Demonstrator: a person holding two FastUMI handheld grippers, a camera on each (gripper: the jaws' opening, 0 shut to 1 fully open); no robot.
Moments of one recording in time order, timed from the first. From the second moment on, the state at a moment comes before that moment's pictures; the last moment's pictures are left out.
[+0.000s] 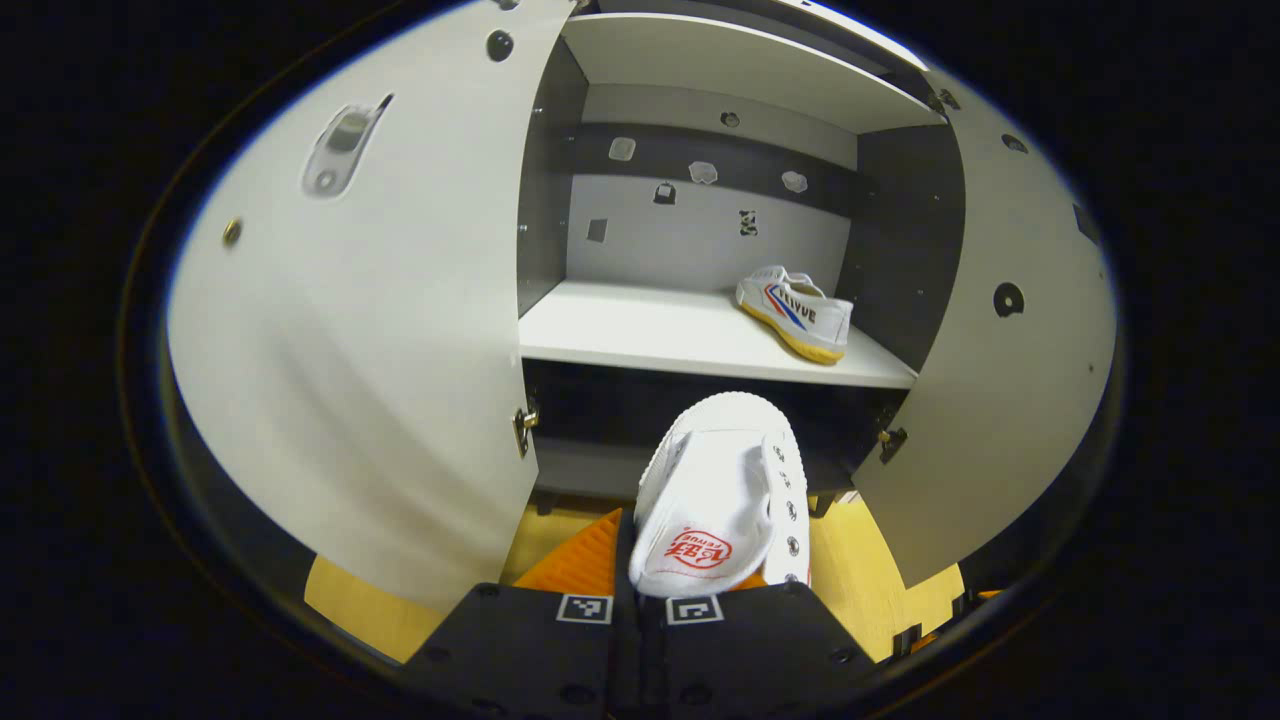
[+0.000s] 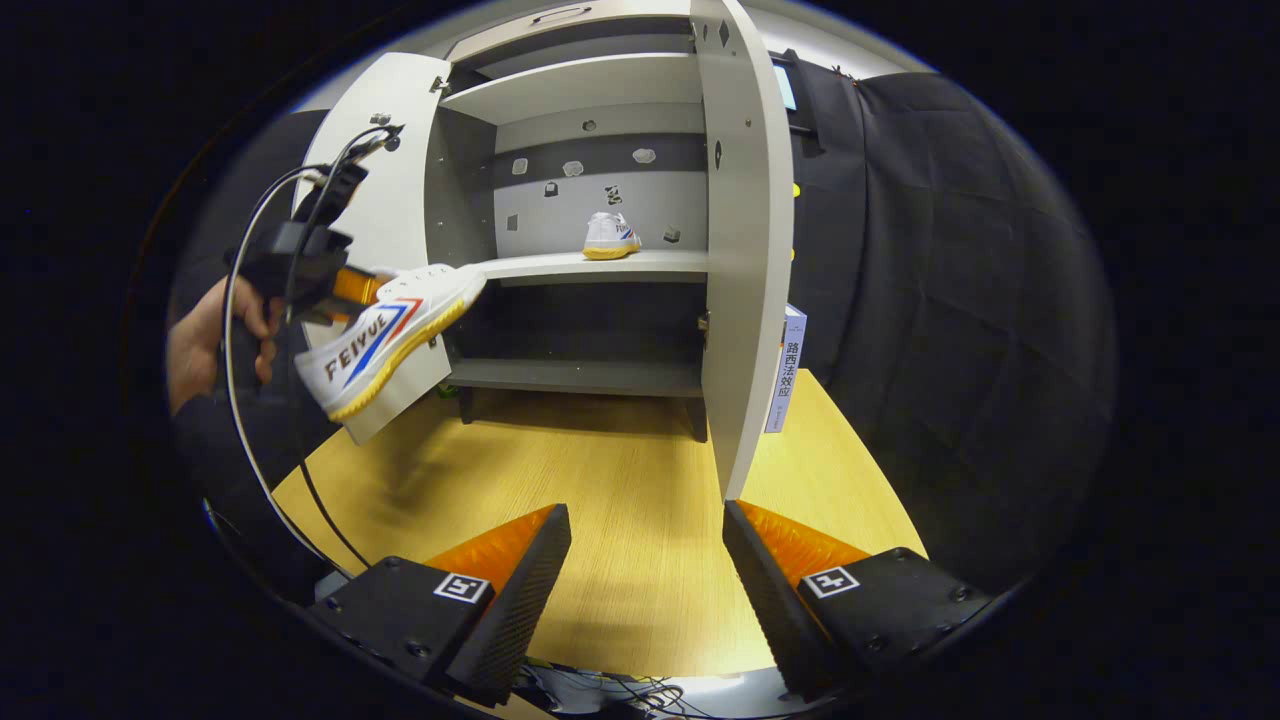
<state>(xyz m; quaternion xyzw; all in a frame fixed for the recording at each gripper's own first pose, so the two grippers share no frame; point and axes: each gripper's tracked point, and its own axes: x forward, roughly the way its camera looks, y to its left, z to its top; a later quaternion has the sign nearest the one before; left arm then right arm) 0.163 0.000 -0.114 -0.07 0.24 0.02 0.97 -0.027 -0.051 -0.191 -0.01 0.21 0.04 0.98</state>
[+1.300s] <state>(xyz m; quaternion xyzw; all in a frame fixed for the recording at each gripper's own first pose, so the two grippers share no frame) 0.511 0.004 -0.088 0.07 0.34 0.05 0.94 -0.043 -0.179 -0.161 0.04 0.18 -0.12 0.97</state>
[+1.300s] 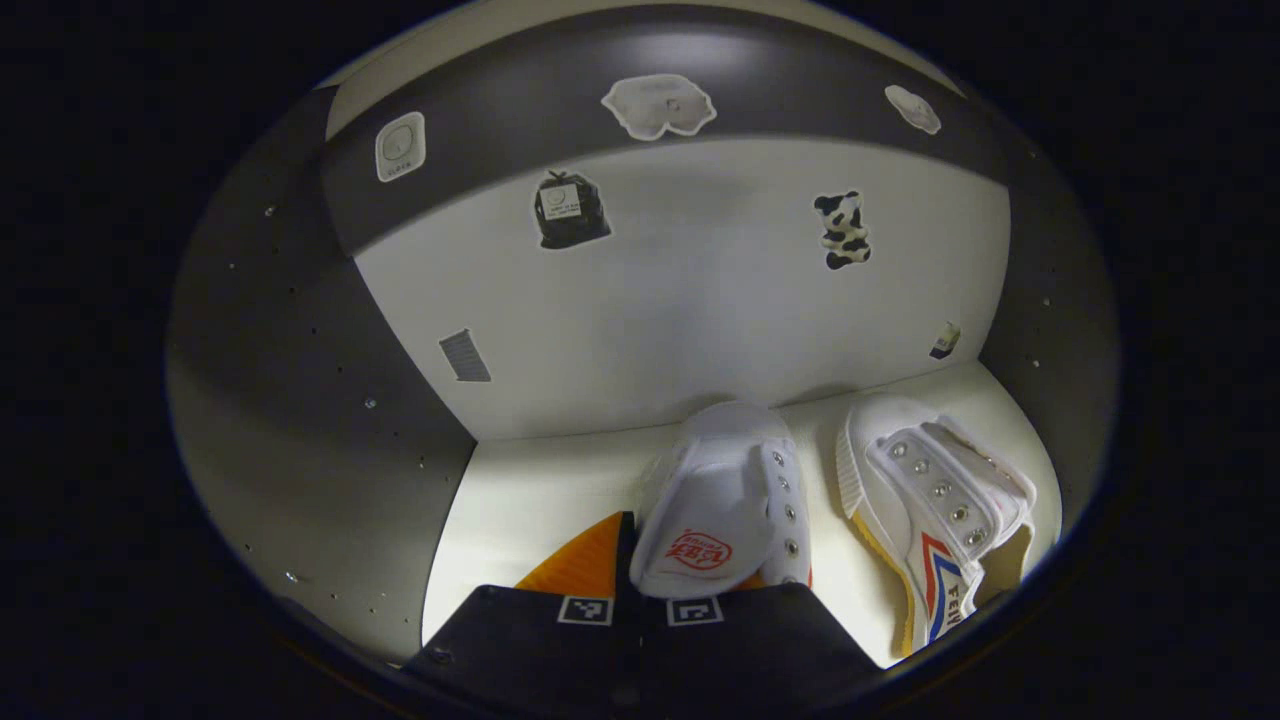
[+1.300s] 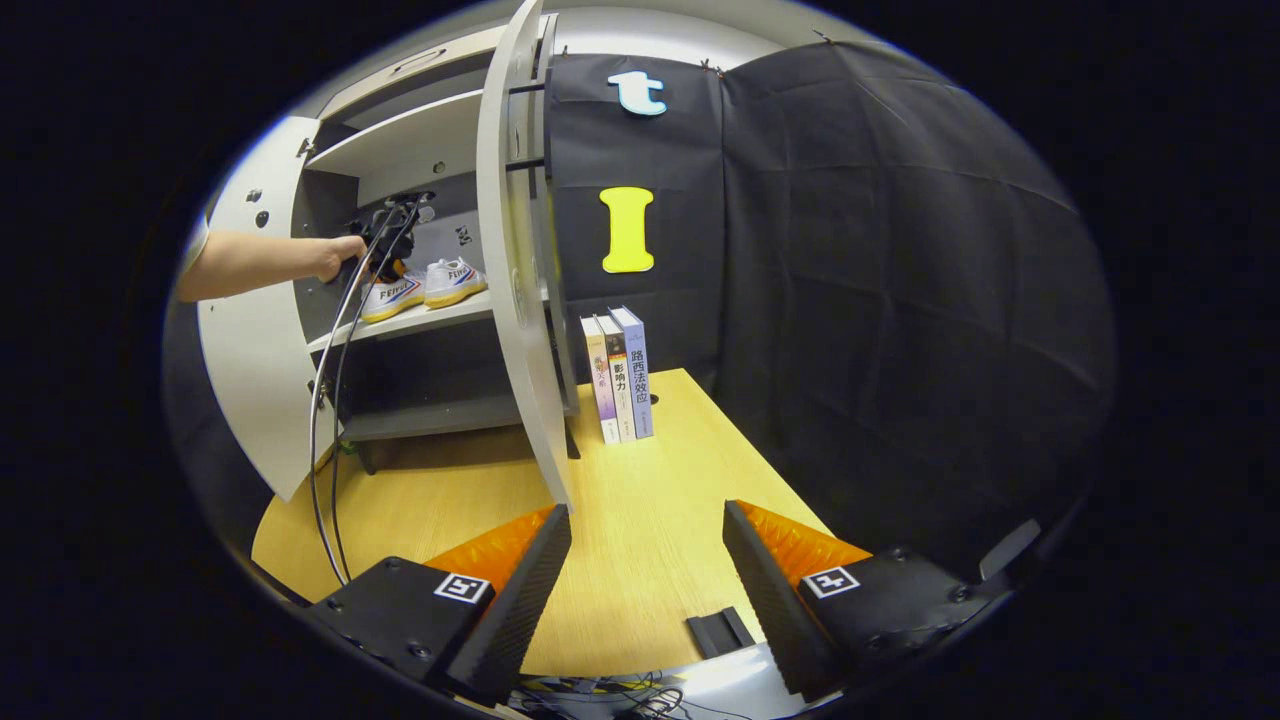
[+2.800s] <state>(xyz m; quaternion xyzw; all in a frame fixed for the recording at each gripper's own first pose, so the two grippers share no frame) 0.080 -0.055 -0.051 -0.07 0.12 -0.01 0.99 0.094 -0.236 0.049 0.01 -0.01 -0.03 1.00</state>
